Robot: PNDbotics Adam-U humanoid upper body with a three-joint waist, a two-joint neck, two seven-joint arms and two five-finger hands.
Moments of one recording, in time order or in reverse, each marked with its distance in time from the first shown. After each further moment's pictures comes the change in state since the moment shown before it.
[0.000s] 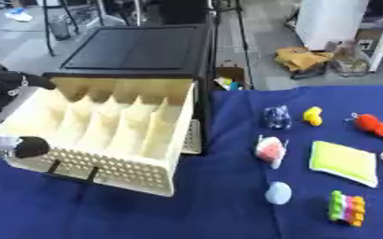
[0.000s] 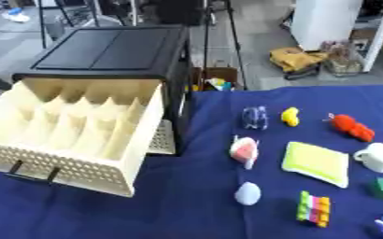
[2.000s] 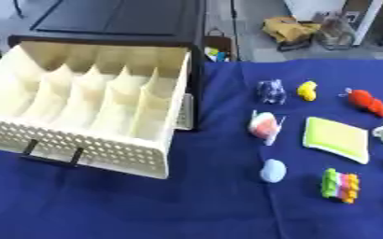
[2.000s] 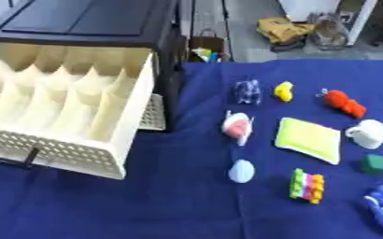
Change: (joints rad) left arm -0.012 -0.419 0.066 0.001 0.218 -0.154 1.134; right arm -0.028 -0.025 0.063 0.000 -0.134 0.046 0.170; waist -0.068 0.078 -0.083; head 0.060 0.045
